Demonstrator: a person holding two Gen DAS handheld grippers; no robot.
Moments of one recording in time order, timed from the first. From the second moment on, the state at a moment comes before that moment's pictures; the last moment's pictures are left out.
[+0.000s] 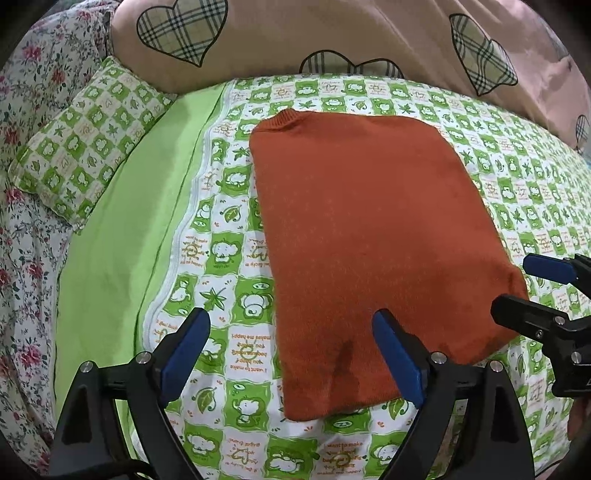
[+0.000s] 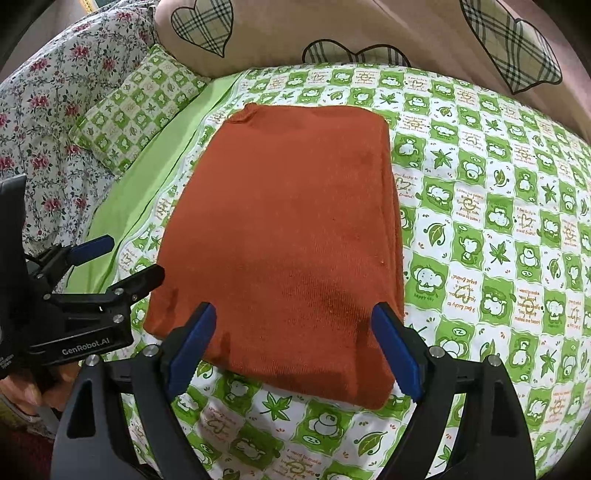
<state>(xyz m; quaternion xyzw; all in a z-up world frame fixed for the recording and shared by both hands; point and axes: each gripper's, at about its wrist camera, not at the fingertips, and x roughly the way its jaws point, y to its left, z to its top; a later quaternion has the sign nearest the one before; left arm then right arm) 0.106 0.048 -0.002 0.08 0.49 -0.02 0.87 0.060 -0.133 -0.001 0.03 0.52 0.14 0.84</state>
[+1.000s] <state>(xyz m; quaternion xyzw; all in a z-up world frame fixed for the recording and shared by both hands) 0.097 0.046 -0.003 0.06 0.50 -0.03 0.87 0.059 -0.131 0.003 0.04 0.52 0.14 0.84</state>
